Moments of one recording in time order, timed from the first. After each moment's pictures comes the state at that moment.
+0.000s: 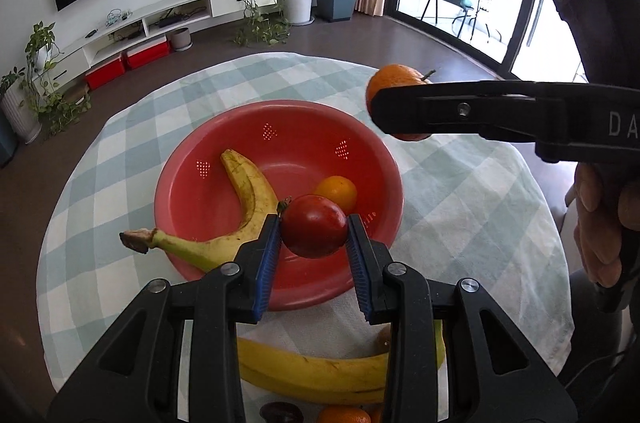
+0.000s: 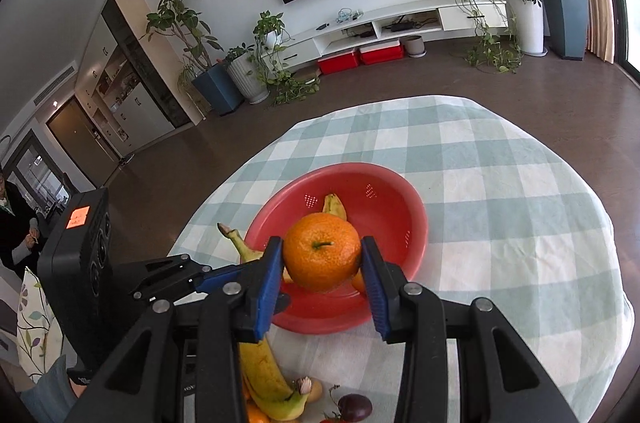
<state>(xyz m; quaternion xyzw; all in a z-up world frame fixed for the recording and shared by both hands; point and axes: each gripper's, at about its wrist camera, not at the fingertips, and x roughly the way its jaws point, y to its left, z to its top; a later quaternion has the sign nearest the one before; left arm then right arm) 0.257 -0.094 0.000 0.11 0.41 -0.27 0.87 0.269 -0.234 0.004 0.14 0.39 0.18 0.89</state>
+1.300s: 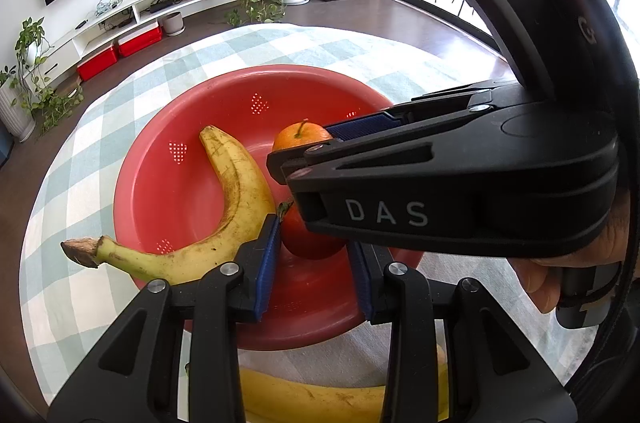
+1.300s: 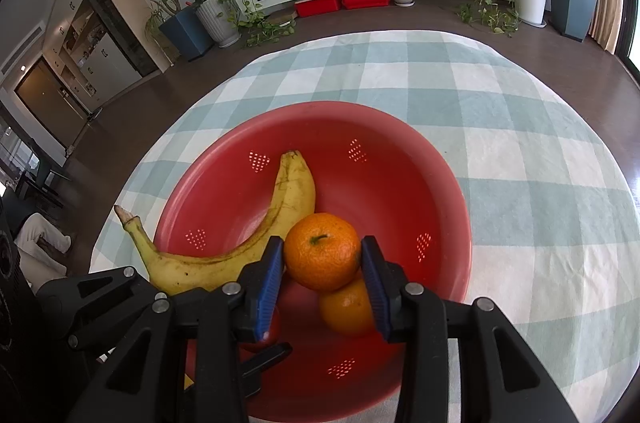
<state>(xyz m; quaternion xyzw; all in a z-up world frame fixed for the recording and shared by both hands) 0.290 -0.107 -0.051 0.13 0.43 -0.27 0.85 0.328 -0.202 -0.065 0.09 0.48 0.14 0.86</state>
